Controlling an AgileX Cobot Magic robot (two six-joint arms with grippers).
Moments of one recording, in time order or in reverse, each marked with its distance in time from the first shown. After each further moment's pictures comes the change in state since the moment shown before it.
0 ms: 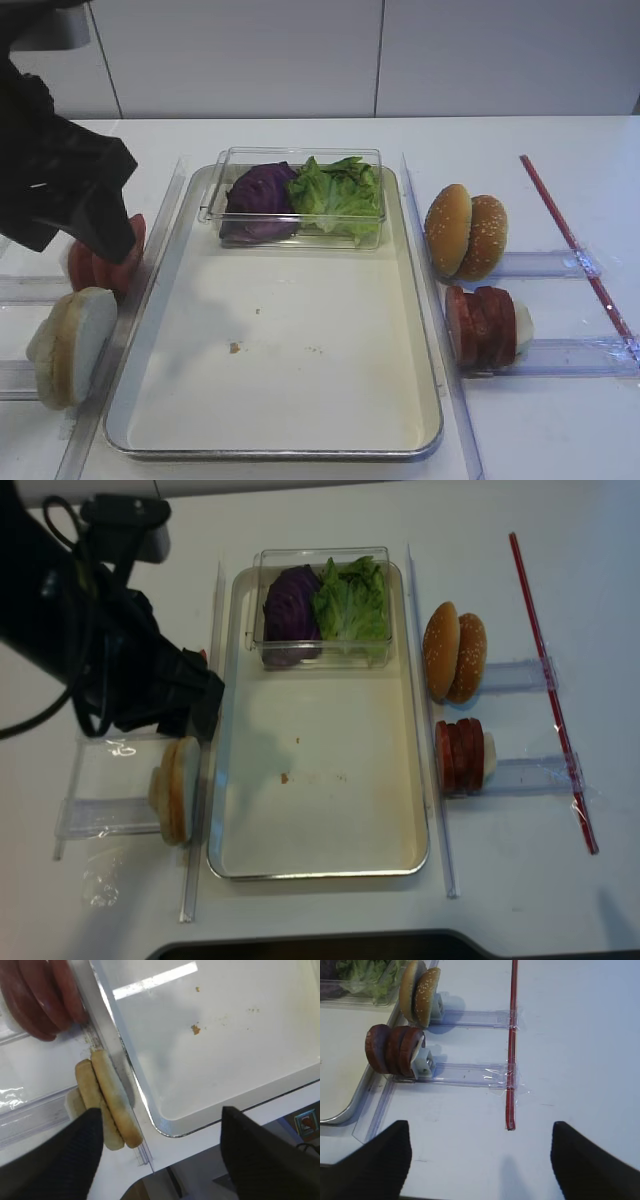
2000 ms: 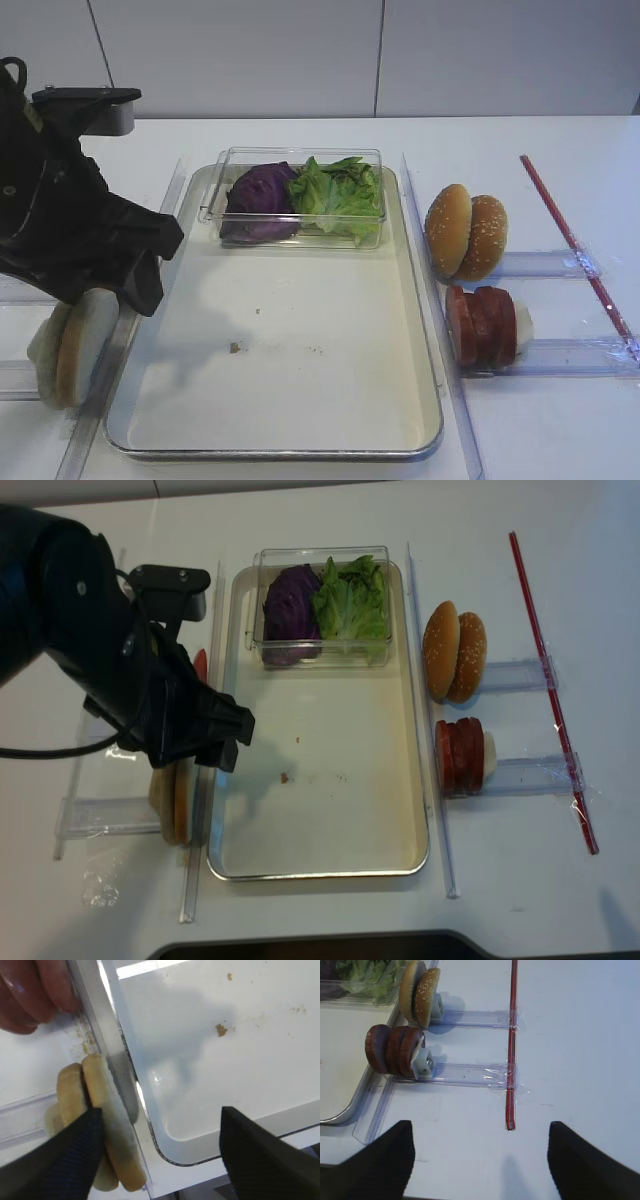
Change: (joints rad) left arm -0.049 0.089 0.126 0.040 -0.162 -0.101; right arm 0.000 0.000 0.000 -0.002 0.000 0.002
